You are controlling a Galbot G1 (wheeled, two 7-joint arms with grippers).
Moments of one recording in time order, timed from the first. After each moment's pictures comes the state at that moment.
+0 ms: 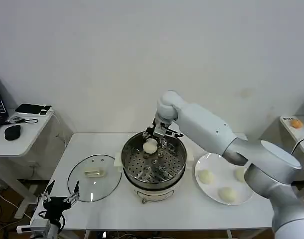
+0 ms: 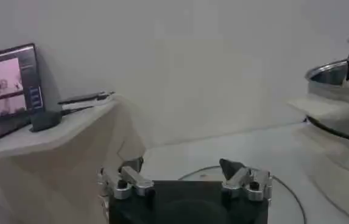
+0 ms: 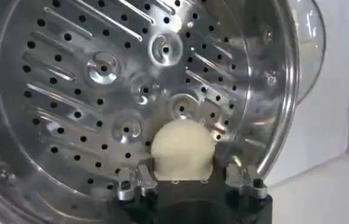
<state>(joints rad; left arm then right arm) 1.68 -1.26 -0.74 -2.07 -0.17 0.14 -0.07 0.18 1.35 -0.71 0.99 -0.54 0.60 -1.19</state>
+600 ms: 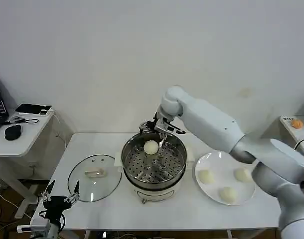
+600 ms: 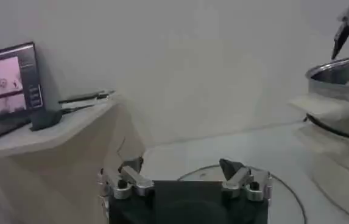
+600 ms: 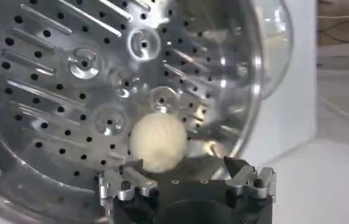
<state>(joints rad) 1.68 -1.26 -0.74 -2.08 -0.17 0.14 -0.06 0.25 1.14 -0.67 1.25 -0.34 0.42 -1.12</state>
